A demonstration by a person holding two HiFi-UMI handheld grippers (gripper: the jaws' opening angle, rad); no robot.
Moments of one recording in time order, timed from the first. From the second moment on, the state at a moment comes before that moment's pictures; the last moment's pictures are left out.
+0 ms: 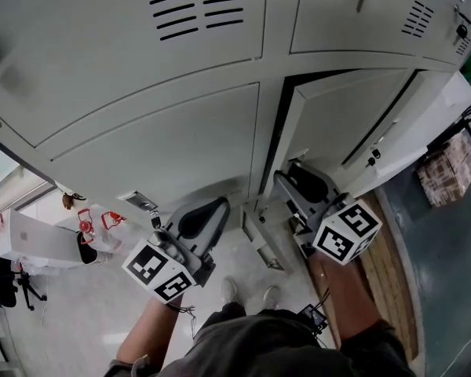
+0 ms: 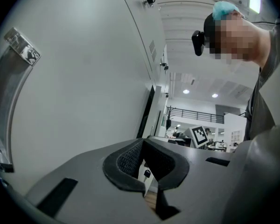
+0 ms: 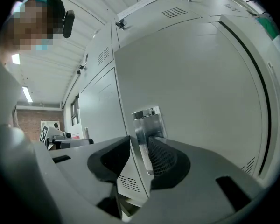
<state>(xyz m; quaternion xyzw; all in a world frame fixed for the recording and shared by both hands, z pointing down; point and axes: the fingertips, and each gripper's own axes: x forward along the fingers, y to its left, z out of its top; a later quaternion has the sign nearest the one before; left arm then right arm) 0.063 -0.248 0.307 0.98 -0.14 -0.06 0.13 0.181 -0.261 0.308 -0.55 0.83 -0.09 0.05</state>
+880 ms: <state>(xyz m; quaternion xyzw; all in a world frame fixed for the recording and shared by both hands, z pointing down) 0.073 -0.255 0.312 0.98 -0.15 -0.05 0.13 0.182 -0.284 0.308 -0.53 0.84 -0.09 0.06</state>
